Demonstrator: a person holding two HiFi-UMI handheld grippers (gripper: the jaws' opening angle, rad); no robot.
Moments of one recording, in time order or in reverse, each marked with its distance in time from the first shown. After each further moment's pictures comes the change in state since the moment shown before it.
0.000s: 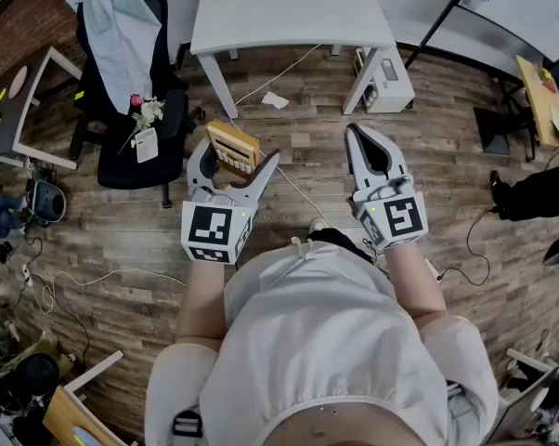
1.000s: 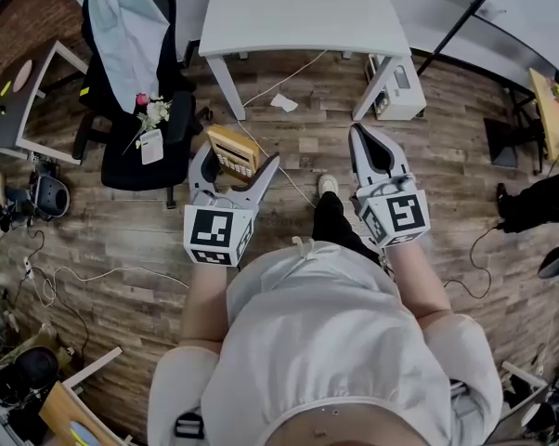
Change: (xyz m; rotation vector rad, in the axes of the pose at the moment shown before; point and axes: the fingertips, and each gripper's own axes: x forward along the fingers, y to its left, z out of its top) left arm 0.030 0.039 -0.019 -0.030 0.032 0.058; right arm 0.056 -0.021 -0.028 0.055 0.048 0.008
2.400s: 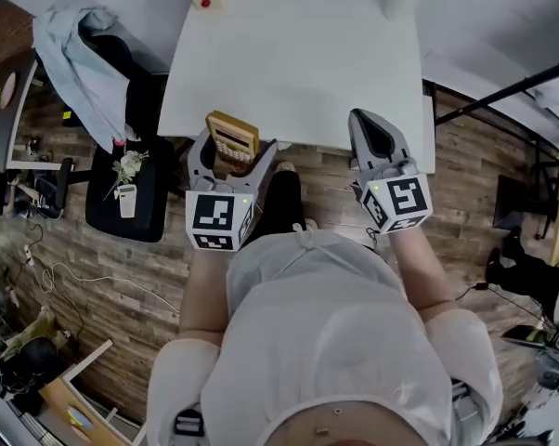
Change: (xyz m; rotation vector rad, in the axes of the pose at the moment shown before) left arm 0.444 0.131 0.007 -0.035 0.144 0.148; right arm 0.366 -0.314 -0.068 0.068 0.116 0.150
